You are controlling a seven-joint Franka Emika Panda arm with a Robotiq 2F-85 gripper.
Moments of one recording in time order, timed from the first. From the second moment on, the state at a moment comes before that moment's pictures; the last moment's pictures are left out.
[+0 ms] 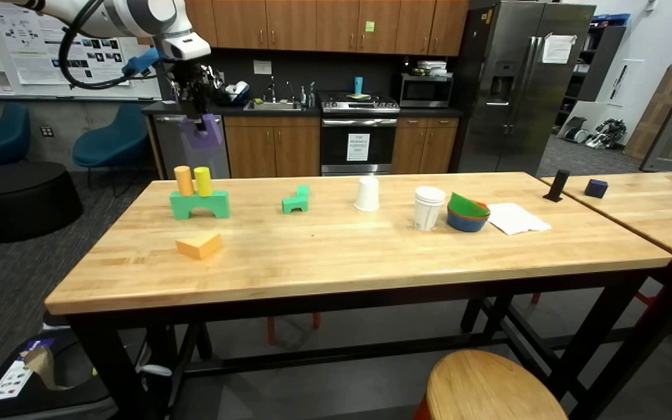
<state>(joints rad) 0.01 0.34 -0.10 -1.38 -0.01 1.96 1.31</state>
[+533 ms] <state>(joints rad) 0.01 0.34 -0.10 -1.37 -0.01 1.87 1.36</state>
